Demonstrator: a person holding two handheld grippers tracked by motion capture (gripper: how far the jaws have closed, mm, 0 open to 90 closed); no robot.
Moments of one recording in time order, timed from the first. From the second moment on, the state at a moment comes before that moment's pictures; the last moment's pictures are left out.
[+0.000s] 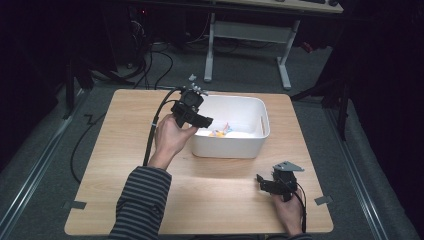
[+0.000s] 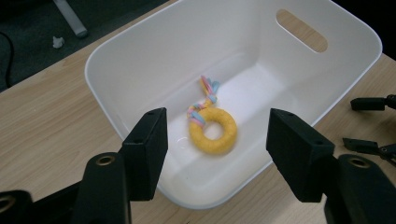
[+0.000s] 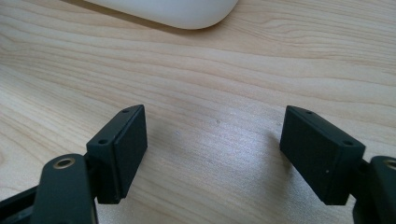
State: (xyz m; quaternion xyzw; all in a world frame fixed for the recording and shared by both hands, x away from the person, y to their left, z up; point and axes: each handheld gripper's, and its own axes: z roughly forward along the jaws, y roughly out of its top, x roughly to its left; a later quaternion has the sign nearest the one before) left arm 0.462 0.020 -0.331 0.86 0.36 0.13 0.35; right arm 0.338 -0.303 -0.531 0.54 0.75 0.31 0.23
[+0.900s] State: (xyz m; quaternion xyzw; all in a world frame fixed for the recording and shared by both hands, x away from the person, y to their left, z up) left arm 0.431 0.100 -0.332 0.81 0.40 0.14 0.40; right arm 0.338 -0.303 -0.531 0.54 0.75 0.31 0.23
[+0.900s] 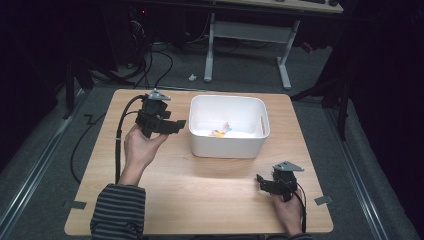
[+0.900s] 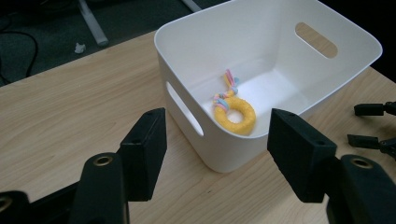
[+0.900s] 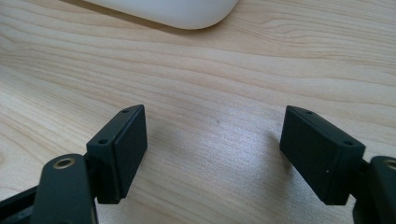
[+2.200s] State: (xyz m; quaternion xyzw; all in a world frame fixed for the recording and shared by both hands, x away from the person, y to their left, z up) left arm 0.391 0.163 -0.370 0.78 0.45 0.16 0.40; right arm 0.338 -0.303 -0.531 0.54 0.75 0.31 0.23
